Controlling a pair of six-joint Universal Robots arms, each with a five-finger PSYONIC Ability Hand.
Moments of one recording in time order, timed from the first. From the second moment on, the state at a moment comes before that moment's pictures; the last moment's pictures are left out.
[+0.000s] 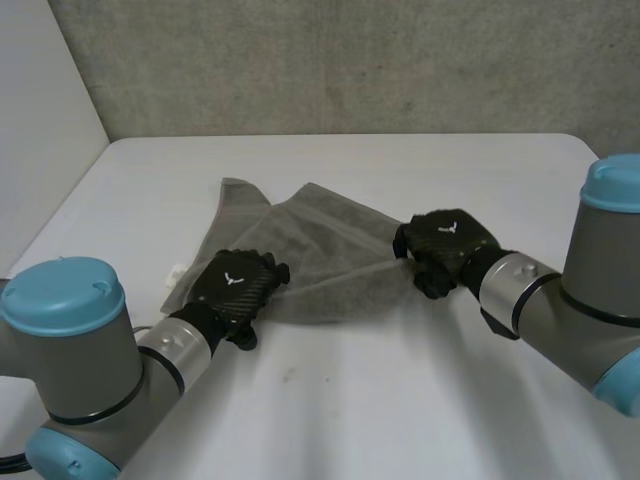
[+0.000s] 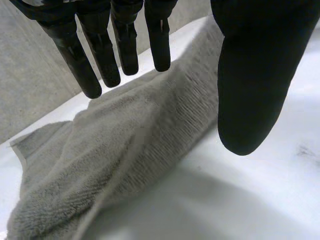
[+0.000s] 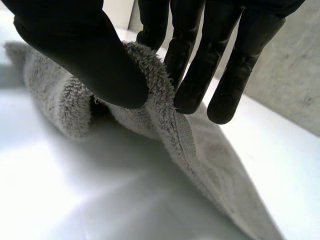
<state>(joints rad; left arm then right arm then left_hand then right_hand) 4.22 -1.93 -1.82 3.46 -1.38 3.44 1.97 -1.20 1.53 0.03 1.26 2.88 0.44 0.44 0.44 0.44 0.26 1.39 1.21 1.22 1.22 1.04</state>
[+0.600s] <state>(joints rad) 4.25 -2.10 -1.71 3.52 -1.46 3.40 1.97 -1.28 1.54 0.02 1.27 2.90 1.17 1.20 1.20 1.20 1.01 1.39 1.21 1.22 1.22 1.04</state>
